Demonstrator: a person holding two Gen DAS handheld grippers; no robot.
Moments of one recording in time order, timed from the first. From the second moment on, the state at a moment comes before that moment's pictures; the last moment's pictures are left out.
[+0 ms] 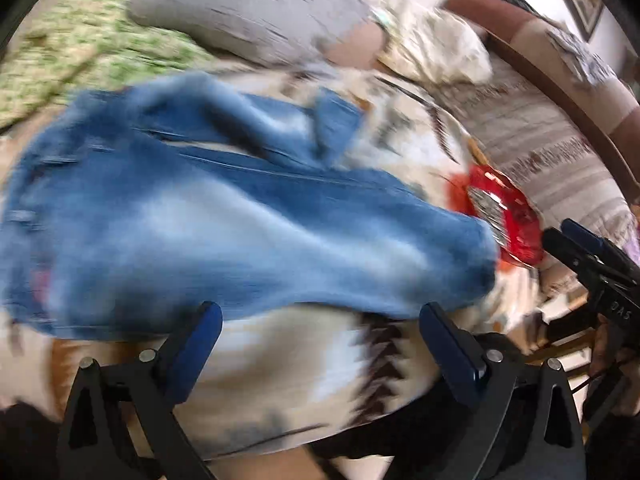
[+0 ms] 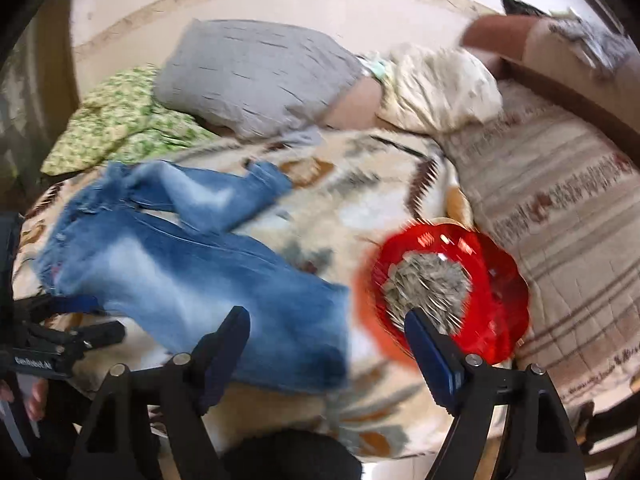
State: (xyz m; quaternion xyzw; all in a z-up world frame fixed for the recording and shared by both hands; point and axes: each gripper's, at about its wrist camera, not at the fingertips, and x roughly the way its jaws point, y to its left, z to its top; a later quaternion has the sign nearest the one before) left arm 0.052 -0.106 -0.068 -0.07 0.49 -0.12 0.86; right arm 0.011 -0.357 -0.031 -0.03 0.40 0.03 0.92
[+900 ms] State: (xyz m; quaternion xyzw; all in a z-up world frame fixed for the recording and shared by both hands) left arm 0.071 0.164 -0.121 0.04 0.53 -0.07 0.85; right arm 0.067 -0.002 -0.151 -0.17 0.47 0.37 0.78
